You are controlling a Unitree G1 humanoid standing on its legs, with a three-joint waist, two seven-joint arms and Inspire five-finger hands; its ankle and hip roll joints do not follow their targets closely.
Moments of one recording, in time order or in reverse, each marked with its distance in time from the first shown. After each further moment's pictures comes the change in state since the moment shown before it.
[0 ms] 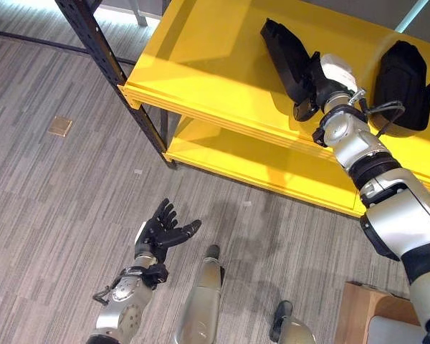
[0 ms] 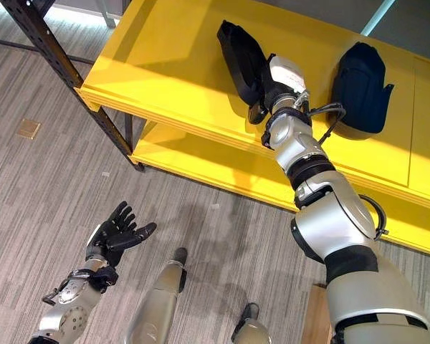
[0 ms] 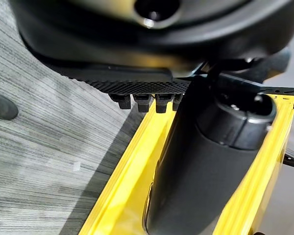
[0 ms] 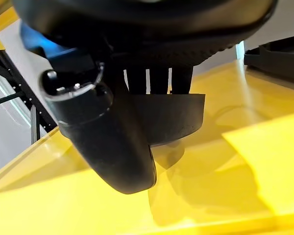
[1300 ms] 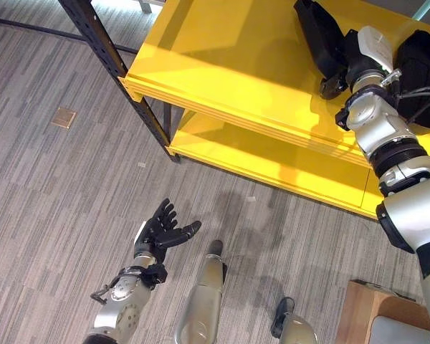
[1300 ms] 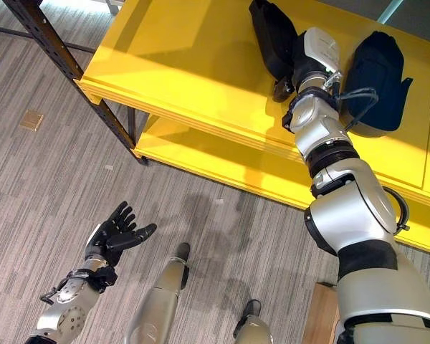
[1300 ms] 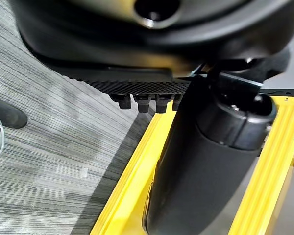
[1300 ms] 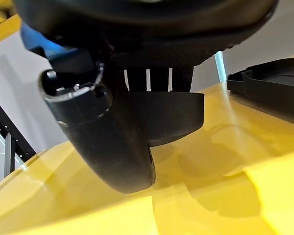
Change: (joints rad) left arm -0.014 0.018 -0.011 0.001 -0.002 0.000 -0.001; right arm -0.072 -0.081 -0.011 0.019 0.014 0.022 -0.053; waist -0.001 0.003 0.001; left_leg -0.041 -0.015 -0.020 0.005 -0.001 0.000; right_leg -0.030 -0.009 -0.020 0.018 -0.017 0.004
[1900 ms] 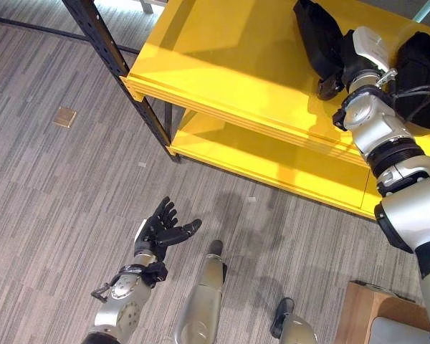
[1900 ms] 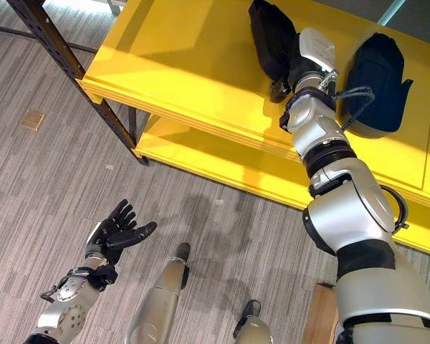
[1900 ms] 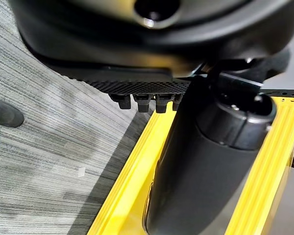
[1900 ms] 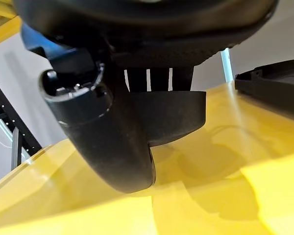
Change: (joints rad) left arm -0.005 0.000 0.000 0.000 0.000 0.000 0.000; right arm -0.001 0.022 0.021 0.000 -0.004 -0.001 0.004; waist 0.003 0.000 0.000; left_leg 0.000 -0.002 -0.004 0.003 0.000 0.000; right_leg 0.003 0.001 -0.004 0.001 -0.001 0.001
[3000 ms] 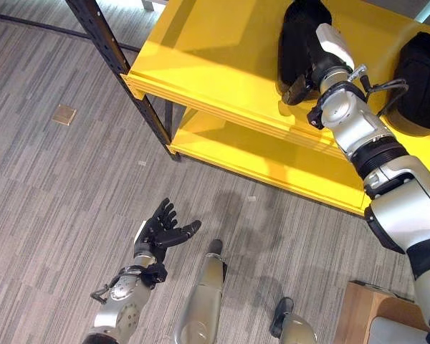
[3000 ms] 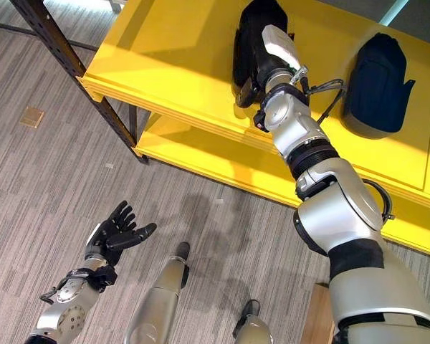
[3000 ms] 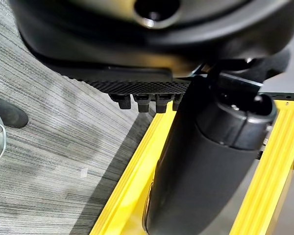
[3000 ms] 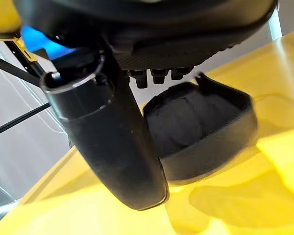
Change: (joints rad) left arm 0.009 0.000 0.000 0.001 -0.010 -0.001 -0.001; right arm -0.001 0.040 0.042 -0.118 0.088 -0.024 0.071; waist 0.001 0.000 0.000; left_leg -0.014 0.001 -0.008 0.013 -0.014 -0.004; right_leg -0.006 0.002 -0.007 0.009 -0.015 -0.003
